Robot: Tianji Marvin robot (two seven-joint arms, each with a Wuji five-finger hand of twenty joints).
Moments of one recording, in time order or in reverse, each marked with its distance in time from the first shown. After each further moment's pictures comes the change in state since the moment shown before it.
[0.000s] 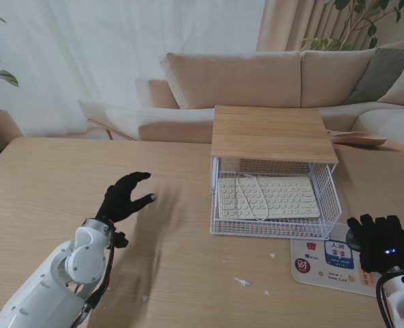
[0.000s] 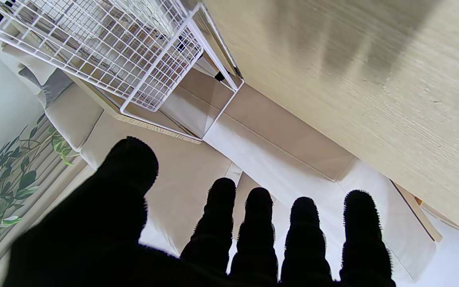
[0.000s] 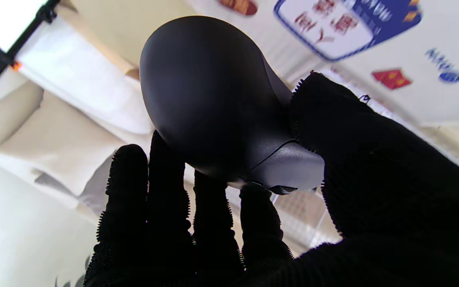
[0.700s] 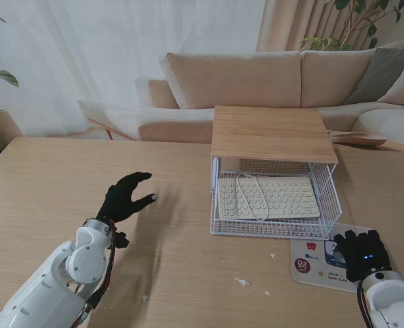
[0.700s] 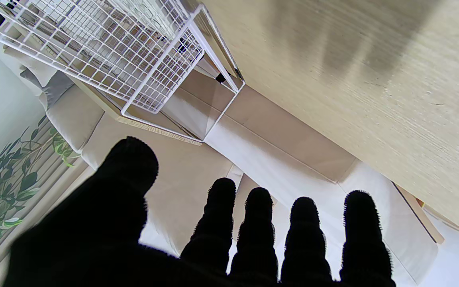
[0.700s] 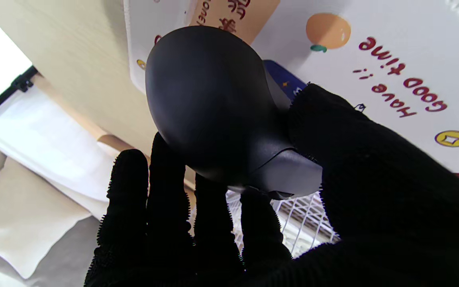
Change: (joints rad) left arm -0.003 0.000 0.005 0.003 0.000 -0.001 0.000; right arm 0.126 0.019 -0.138 0.138 -0.009 0.013 0.201; left_hand 0.000 0.000 0.000 0.000 0.000 0.000 0.000 0.000 0.000 0.000 0.000 0.000 0.000 0.000 0.000 0.000 0.000 0.000 -0.010 0.000; right_hand -0.002 0.065 -0.017 0.023 -0.044 0.000 -0.035 -0.004 -0.062 0.000 0.000 0.009 -0.027 -0.002 -0.008 0.002 -0.055 -0.001 -0.008 0.000
